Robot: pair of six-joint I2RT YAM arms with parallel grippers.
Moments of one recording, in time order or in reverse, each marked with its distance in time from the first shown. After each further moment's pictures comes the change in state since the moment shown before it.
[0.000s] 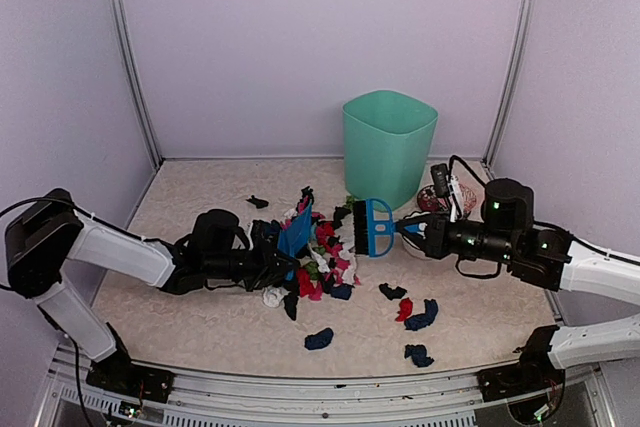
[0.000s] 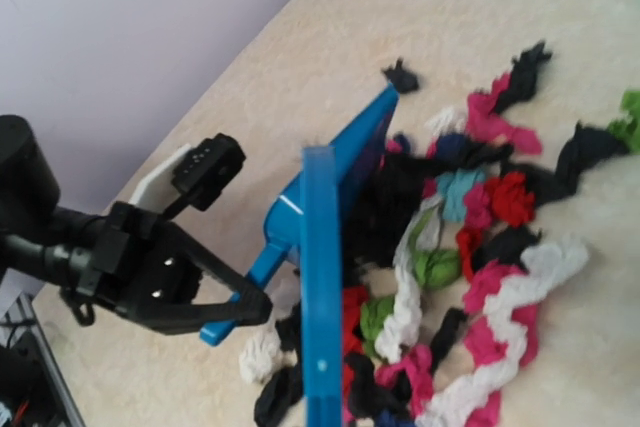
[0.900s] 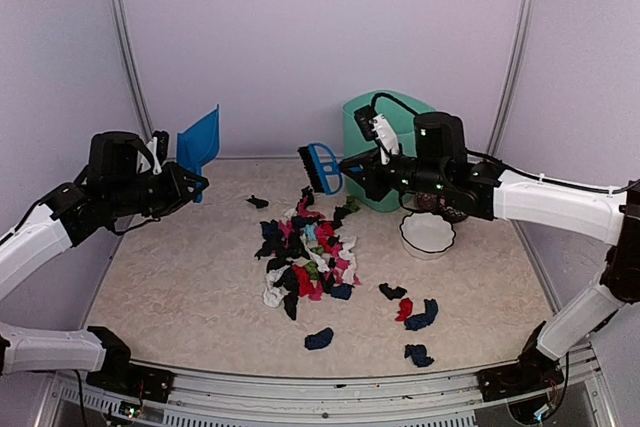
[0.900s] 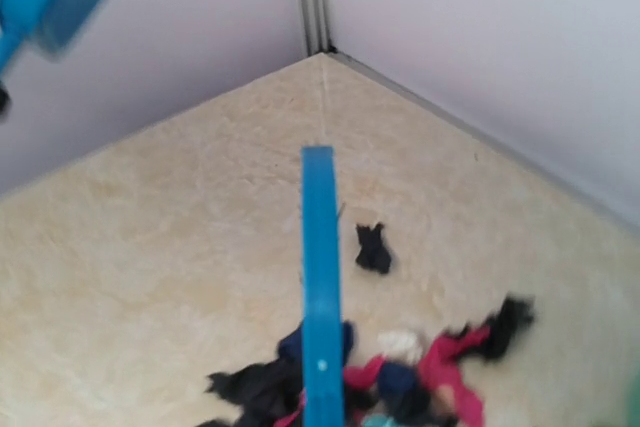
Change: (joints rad) left arm 0.306 -0.592 0.319 -0.879 -0.221 0.487; right arm -0.003 0.521 0.538 0.016 -0.008 -0.453
